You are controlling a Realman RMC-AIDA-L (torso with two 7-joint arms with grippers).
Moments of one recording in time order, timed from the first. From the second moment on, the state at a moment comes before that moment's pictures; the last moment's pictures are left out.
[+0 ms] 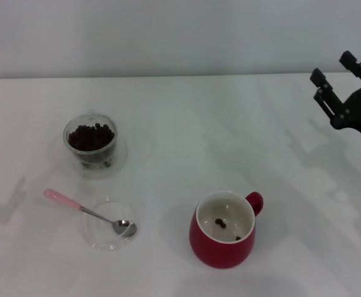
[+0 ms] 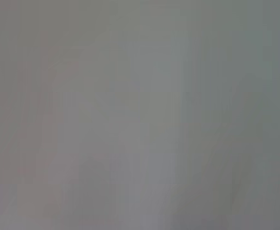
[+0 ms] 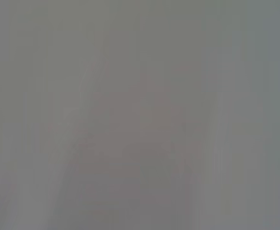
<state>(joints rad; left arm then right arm) -0.22 -2.08 0.64 0.27 -1.97 -1.40 2.54 0.34 2.02 -1.74 -0.20 -0.02 -1.41 0.22</state>
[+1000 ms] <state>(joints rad) -0.32 -2.08 0.64 0.11 -2.14 -1.40 2.82 0.35 2.02 -1.79 -0.18 -0.03 -1.46 0.19</state>
